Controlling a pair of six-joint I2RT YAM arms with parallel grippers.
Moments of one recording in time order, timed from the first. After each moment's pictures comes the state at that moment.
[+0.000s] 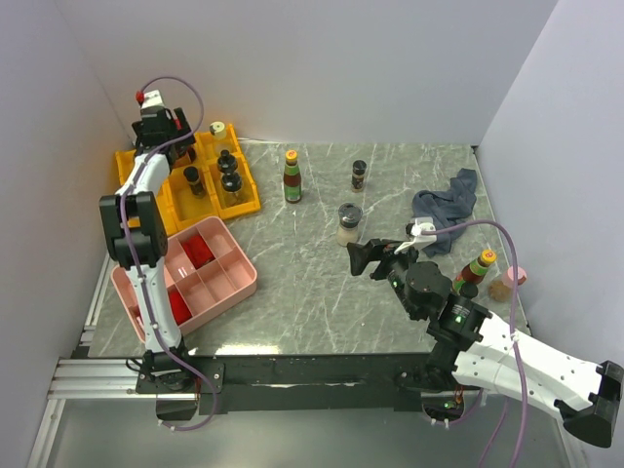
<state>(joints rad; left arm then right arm) 0.12 2.24 1.89 -0.03 -0.14 -0.21 0.96 0.65 0.55 -0.03 0.62 0.44</state>
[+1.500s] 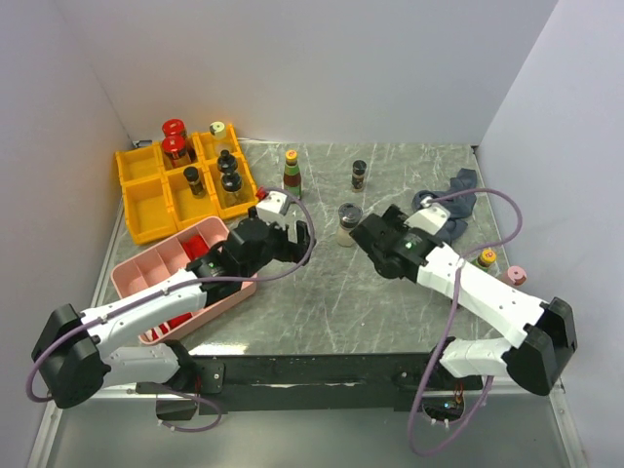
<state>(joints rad) -0.85 1.17 0.81 0.05 -0.23 -0.36 0.78 1.23 1.04 -0.98 0.95 1.34</state>
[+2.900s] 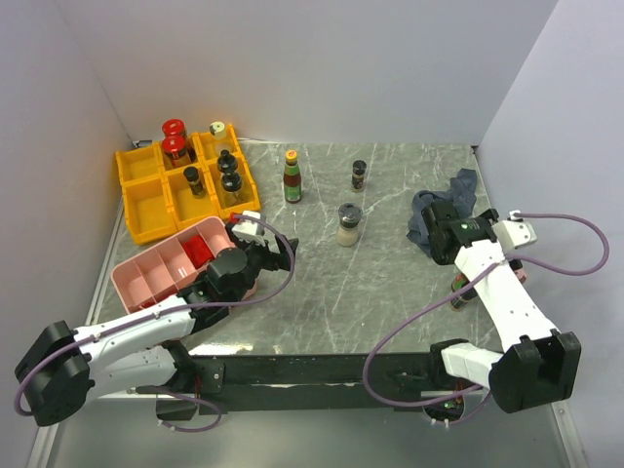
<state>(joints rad) -0.87 1.01 0.50 0.42 -0.44 -0.30 0.19 1.16 1.03 -1.28 1.24 1.54</state>
